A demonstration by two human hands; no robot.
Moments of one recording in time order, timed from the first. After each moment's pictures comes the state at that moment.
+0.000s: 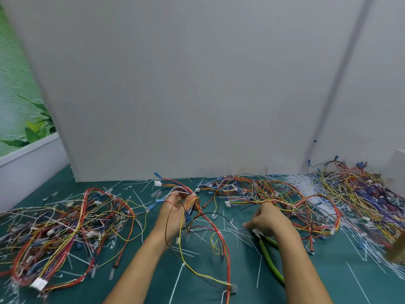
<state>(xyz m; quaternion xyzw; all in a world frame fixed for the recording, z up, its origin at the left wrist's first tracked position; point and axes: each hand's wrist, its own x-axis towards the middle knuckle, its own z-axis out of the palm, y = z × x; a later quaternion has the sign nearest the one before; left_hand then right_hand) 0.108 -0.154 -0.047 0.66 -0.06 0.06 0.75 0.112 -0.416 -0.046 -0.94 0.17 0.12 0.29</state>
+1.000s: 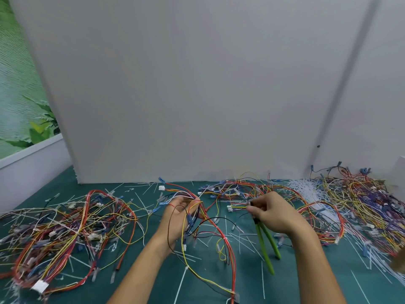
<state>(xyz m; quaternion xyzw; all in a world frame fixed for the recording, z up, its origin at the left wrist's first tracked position) 0.106 -0.156 -0.044 0.64 -0.05 0.02 0.76 0.090 -0.416 0.001 -0.95 -0.04 -0.01 0.32</state>
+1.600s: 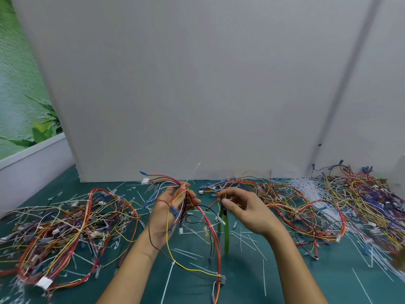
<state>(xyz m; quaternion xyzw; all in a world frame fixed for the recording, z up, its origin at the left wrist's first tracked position) 0.104 -0.134 -0.029 0.49 -0.11 0.01 0.86 0.095 -0.369 -0.015 -0.85 -0.20 -0.05 0.49</state>
